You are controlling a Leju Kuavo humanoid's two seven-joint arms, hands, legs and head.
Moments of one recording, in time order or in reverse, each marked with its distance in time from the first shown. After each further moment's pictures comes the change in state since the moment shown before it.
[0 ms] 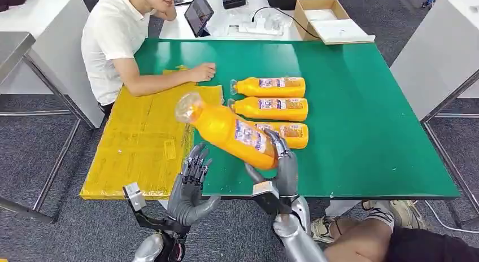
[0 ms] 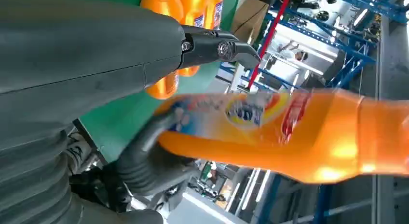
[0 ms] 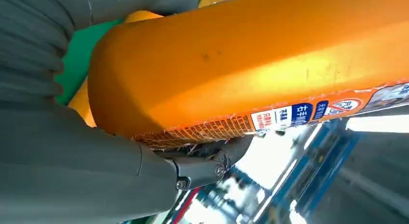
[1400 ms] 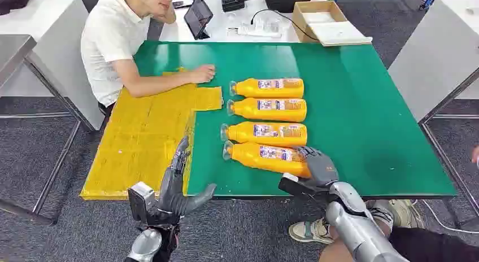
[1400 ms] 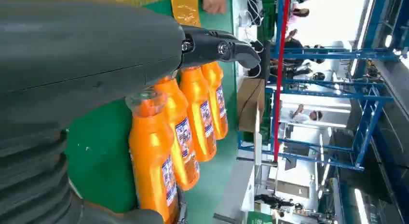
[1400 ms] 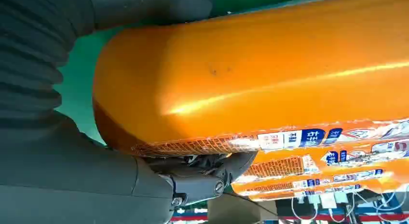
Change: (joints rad) left arm -0.024 0.006 0.068 0.004 -0.360 0.305 -0.039; right arm -0.185 -0.343 0.015 0.363 0.504 0.294 0.401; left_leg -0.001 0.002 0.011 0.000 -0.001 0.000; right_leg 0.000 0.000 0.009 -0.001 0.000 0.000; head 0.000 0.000
